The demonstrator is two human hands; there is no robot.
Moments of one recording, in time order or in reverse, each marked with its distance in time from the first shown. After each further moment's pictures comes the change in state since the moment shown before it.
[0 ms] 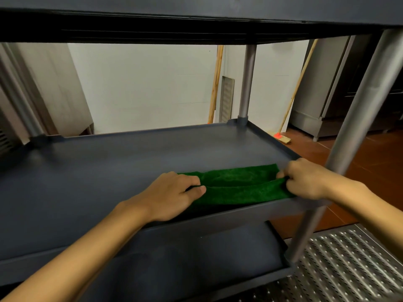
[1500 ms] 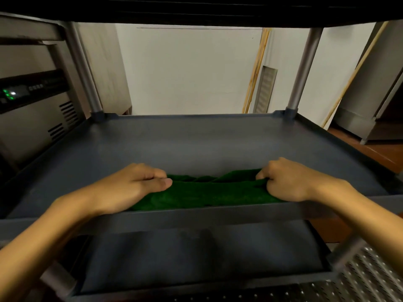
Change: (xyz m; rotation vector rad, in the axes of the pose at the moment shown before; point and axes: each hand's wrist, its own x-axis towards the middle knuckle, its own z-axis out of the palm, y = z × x) left_hand -0.135 -0.089 -0.073 -0.308 -0.010 -0.251; right_hand 0.013 -0.166 0.014 0.033 -0.139 -0.275
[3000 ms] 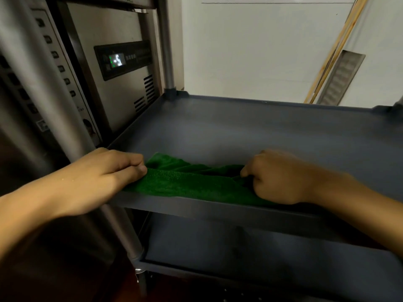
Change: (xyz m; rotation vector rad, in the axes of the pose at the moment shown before) left_hand -0.130 -0.106 -0.088 0.329 0.246 -0.138; right_hand 0.077 -0.196 0.027 -0.173 0.119 -0.519
